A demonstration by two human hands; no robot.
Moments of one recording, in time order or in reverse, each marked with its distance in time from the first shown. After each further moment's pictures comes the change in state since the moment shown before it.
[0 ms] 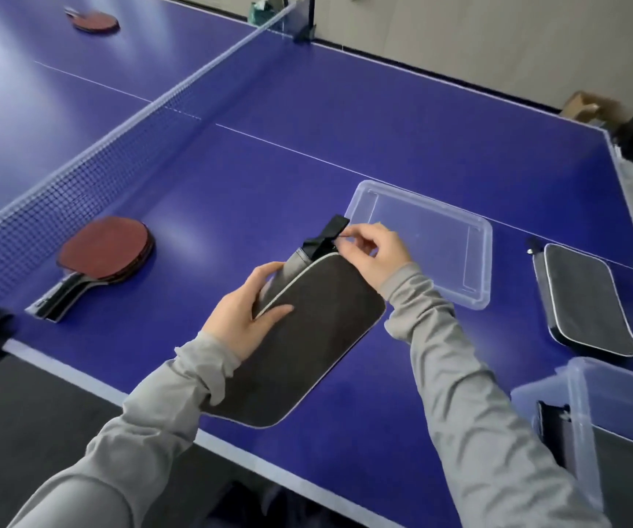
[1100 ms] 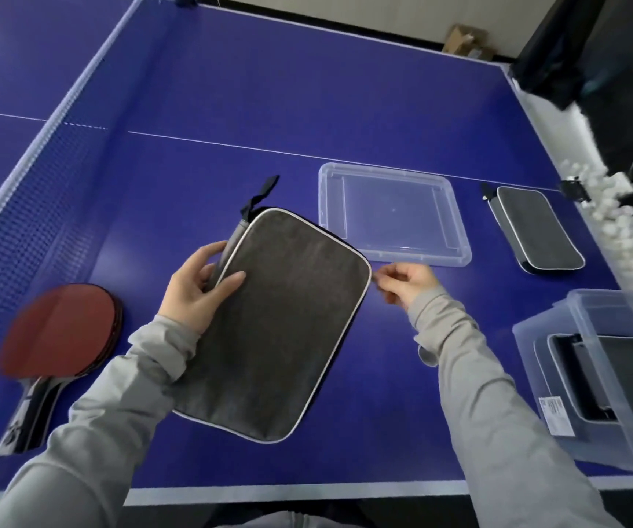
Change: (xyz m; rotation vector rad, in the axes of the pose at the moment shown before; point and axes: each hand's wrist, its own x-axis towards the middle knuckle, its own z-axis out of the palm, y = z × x) left_hand 0.120 -0.094 -0.095 -0.565 -0.164 -0.056; right_hand 0.006 0.032 0.049 0.390 0.313 0.647
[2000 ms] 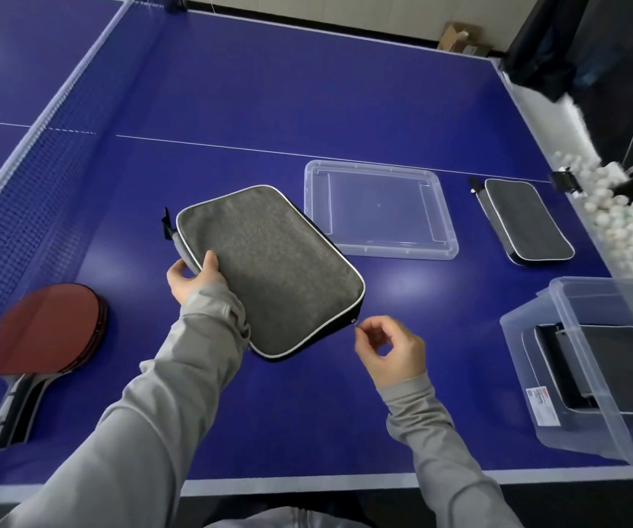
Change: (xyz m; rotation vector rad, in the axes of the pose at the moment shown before) left_hand 0.014 0.010 0.077 -0.179 0.817 -0.528; right_hand -0.085 0.070 0.000 -0.363 0.364 -0.674
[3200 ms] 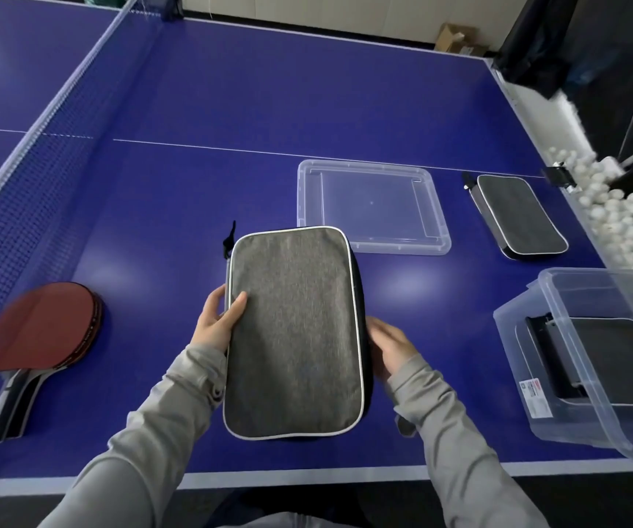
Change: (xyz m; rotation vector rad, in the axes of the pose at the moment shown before) left_hand -0.005 -0.074 -0.034 0.086 -0.643 0.009; right_hand 0.004 0.018 -0.010 0.854 -0.357 0.842
